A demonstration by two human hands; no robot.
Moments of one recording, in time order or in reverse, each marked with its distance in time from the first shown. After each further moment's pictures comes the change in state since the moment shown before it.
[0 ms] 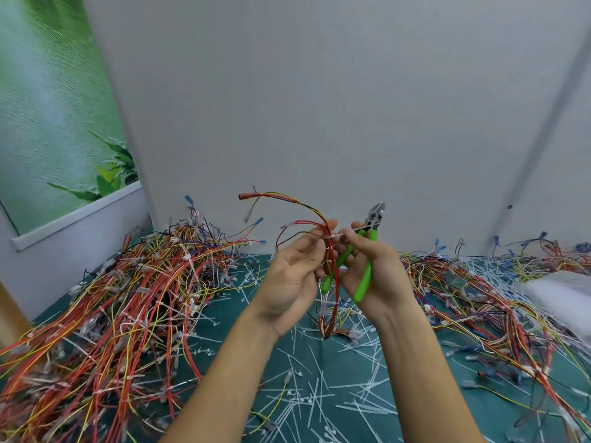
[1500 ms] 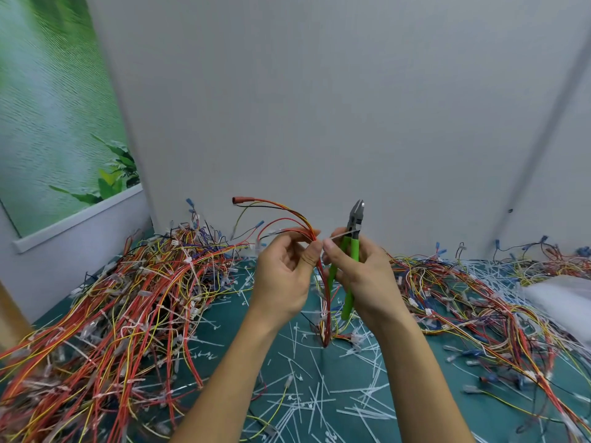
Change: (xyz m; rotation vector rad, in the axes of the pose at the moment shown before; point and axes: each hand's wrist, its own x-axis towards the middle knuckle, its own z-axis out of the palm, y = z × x) left_hand 0.002 0.002 -0.013 0.660 0.235 0.390; right_hand -0.001 0.012 -0.003 -0.594 0.025 -0.213
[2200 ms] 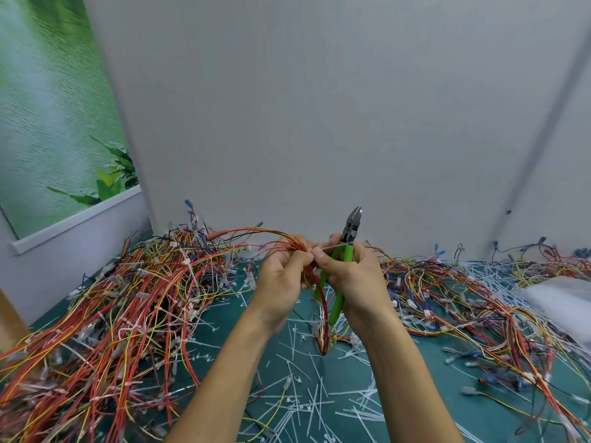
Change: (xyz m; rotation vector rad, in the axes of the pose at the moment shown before) left_hand -0.002 0.004 0.002 -0.237 -0.070 -0.341; right_hand 0.000 0.006 0.011 0.168 0.040 0.061
